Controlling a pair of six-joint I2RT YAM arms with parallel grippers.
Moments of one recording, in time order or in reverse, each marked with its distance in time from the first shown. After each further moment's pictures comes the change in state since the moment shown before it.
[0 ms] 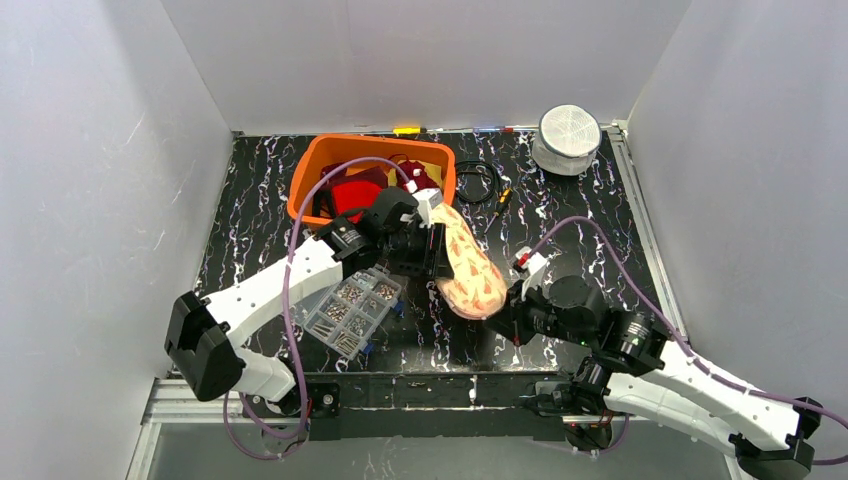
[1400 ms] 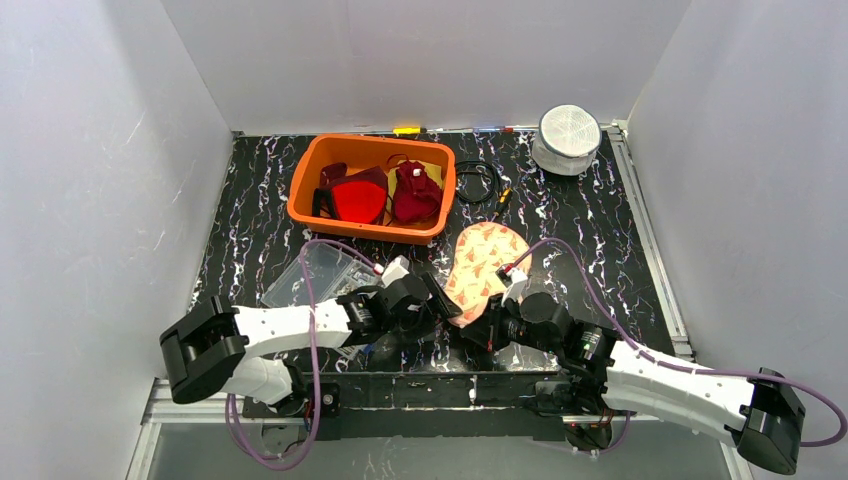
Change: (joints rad) left arm -0.288 -0.067 -0.587 0.500 -0.463 -0.887; right arm 0.032 0.127 -0.366 0.504 0.036 0.317
